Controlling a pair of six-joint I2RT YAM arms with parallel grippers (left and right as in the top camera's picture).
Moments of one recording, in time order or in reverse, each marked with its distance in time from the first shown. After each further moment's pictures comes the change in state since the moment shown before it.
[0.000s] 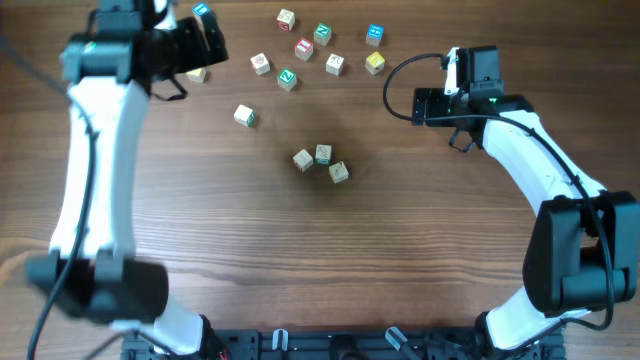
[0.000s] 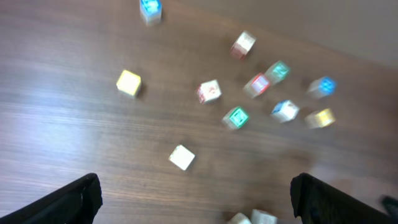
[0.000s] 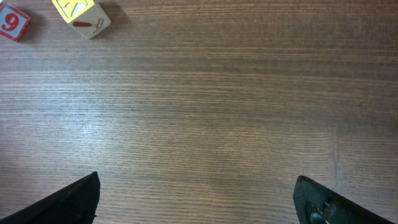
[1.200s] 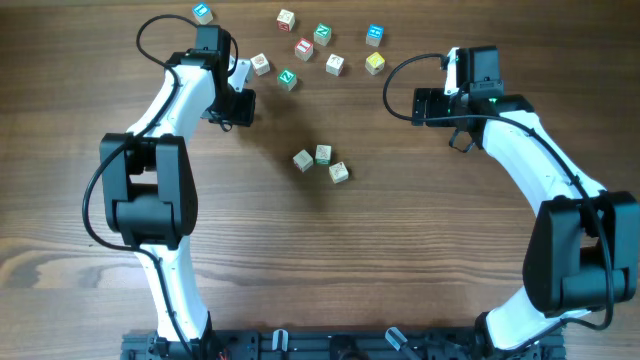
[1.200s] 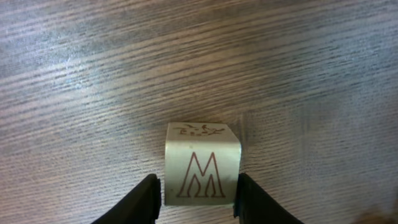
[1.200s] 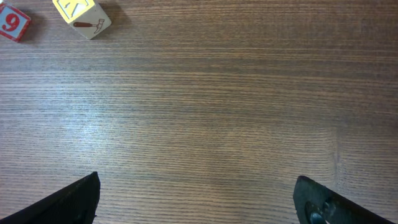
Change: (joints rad) left arm -0.065 0.433 -0.172 0.146 -0.001 0.357; right arm 0.000 0.000 0.000 0.000 0.000 0.000
